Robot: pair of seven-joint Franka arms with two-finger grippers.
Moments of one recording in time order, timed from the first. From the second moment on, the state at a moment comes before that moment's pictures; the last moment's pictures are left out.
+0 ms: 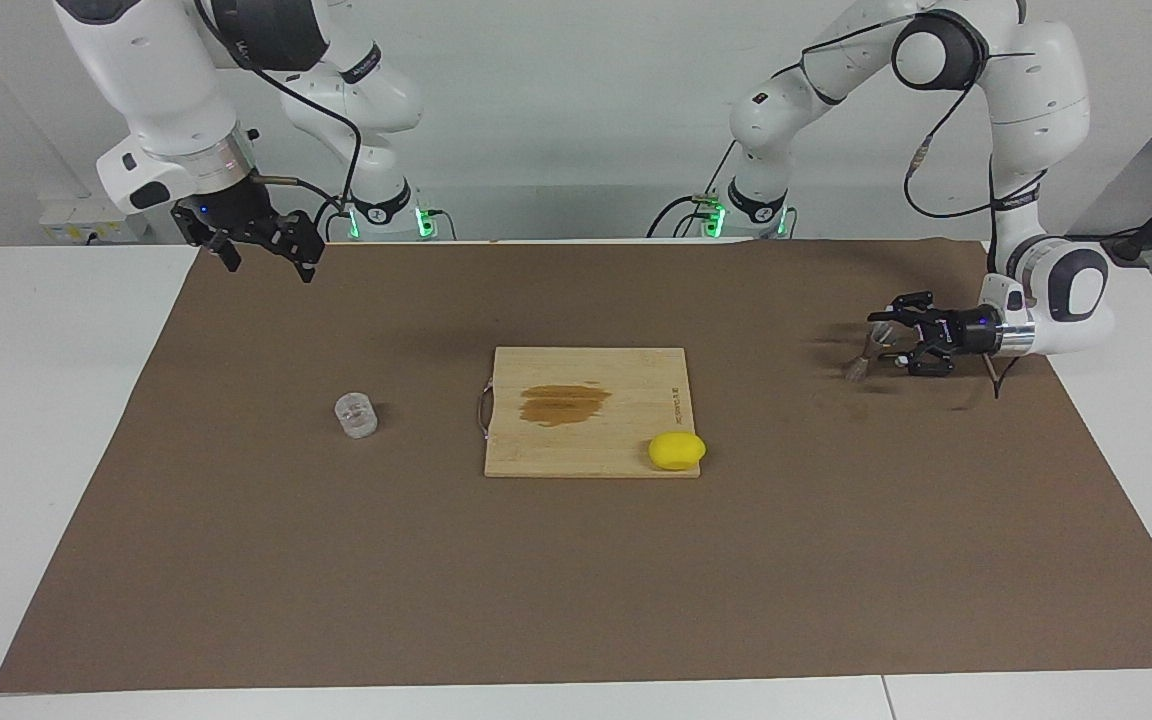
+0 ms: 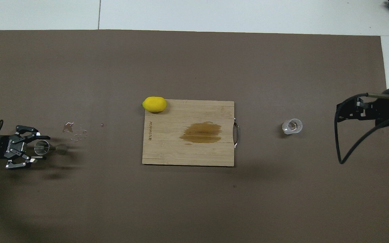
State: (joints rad) left arm 0.58 0.53 0.00 -1.90 -0.98 1.22 2.37; right arm -0.01 -0.03 0.05 -1.63 -0.03 1.53 0.24
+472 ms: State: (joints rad) left arm 0.58 0.53 0.00 -1.90 -0.98 1.22 2.37; right arm -0.01 -0.03 0.05 -1.63 -0.03 1.53 0.24
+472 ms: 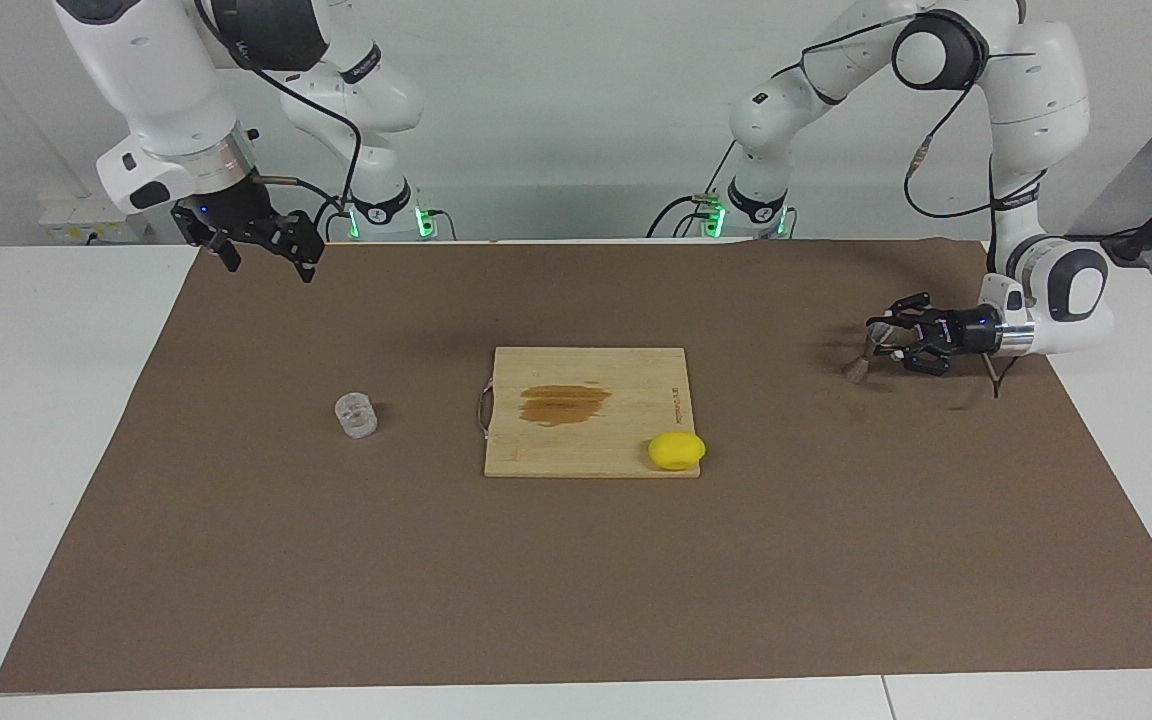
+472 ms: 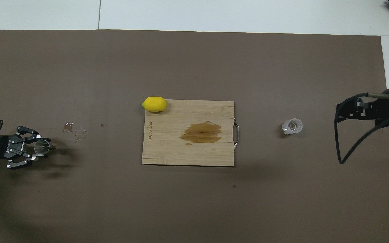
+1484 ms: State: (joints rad) left arm 0.31 0.53 -0.03 -1.88 -1.19 1.22 2.31; right arm -0.01 -0.03 0.05 -1.63 -0.03 1.53 0.24
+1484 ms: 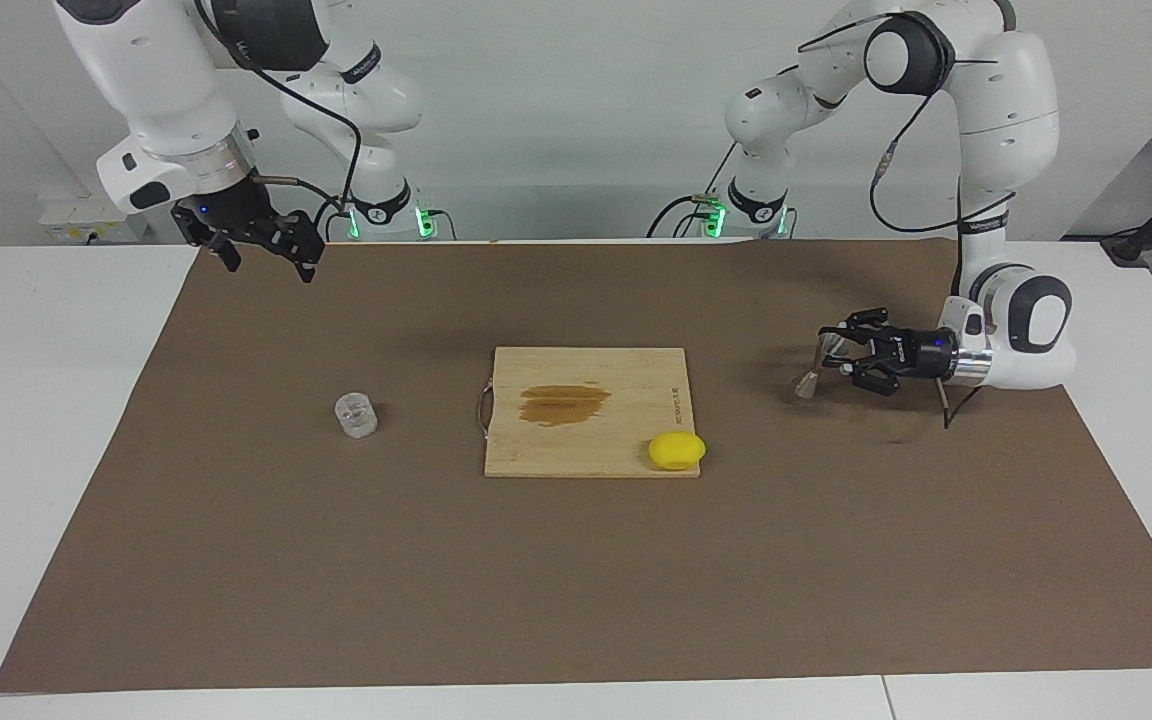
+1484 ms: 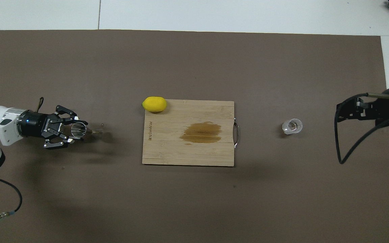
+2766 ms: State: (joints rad) left arm -0.25 0.39 -0.03 -1.92 -1.60 1.64 2.23; right arm -0.01 -0.03 0.05 -1.63 -0.03 1.53 0.24
